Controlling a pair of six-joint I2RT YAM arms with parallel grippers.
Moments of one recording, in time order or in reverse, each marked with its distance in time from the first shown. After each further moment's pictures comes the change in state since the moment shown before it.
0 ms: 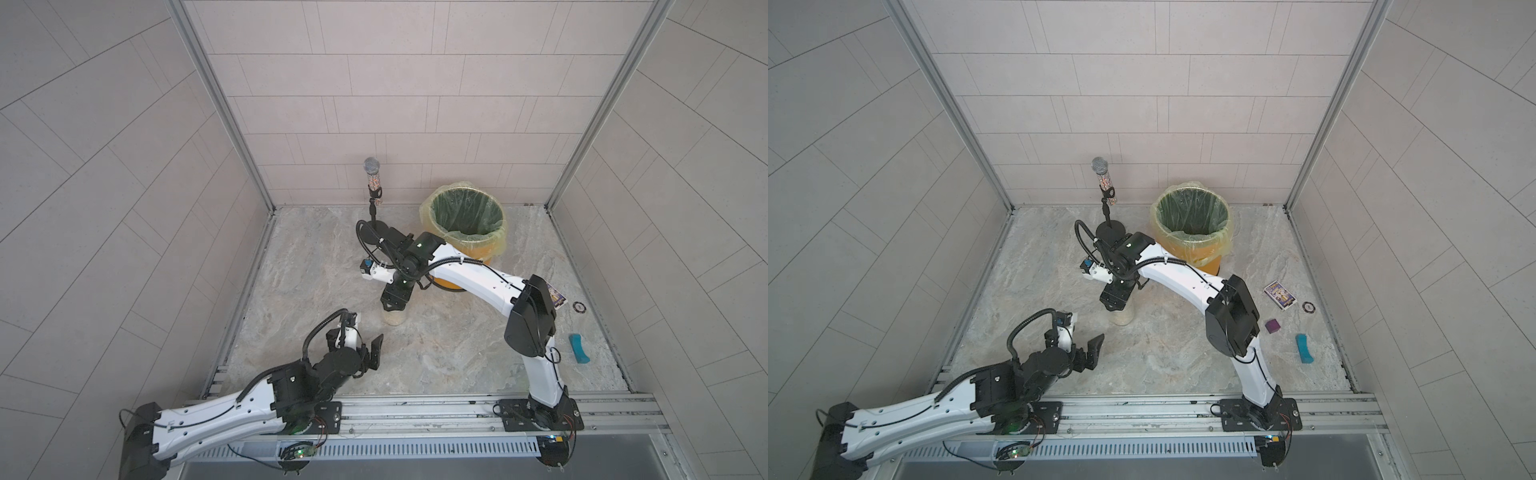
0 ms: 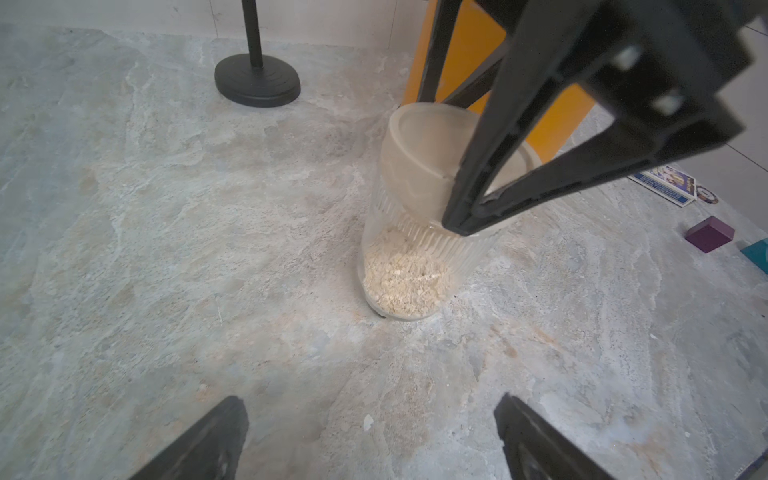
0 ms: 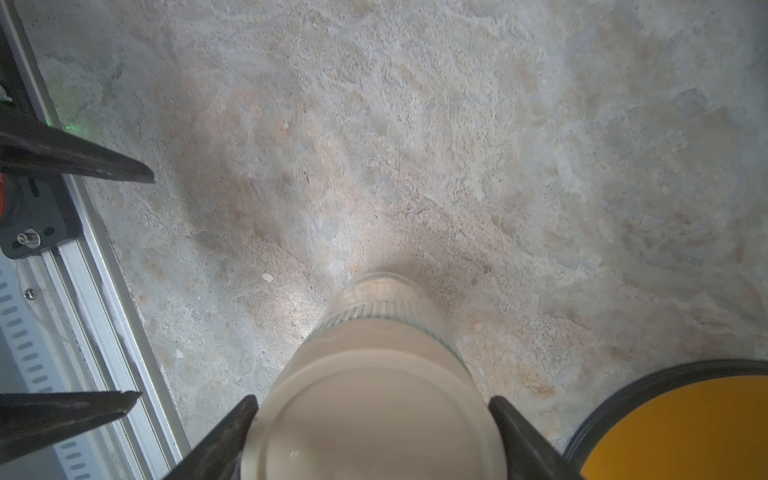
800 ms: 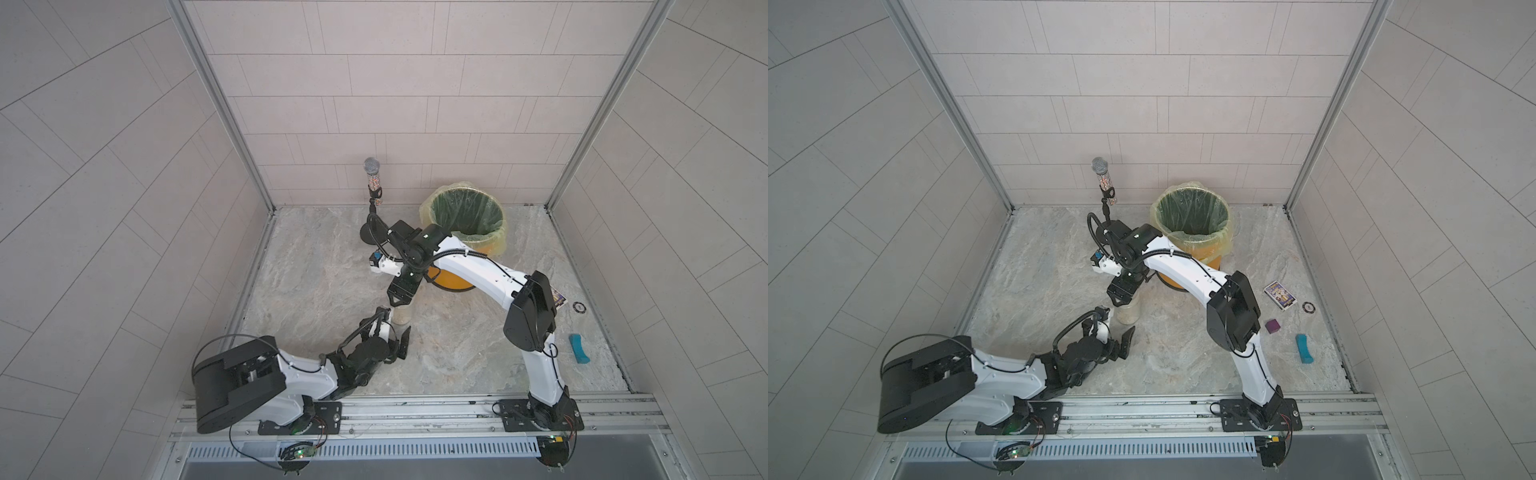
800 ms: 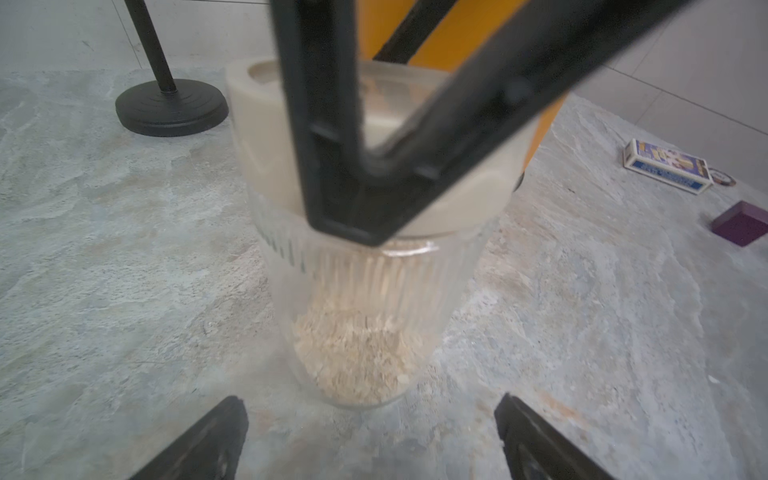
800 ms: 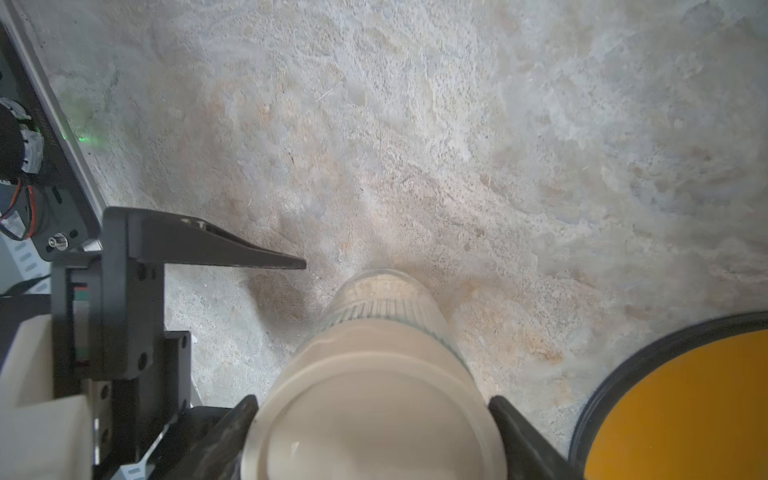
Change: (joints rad) left arm 0.091 0.849 -0.047 1.059 0.072 0.200; right arm -0.065 0.020 0.037 -0.074 -0.064 0.031
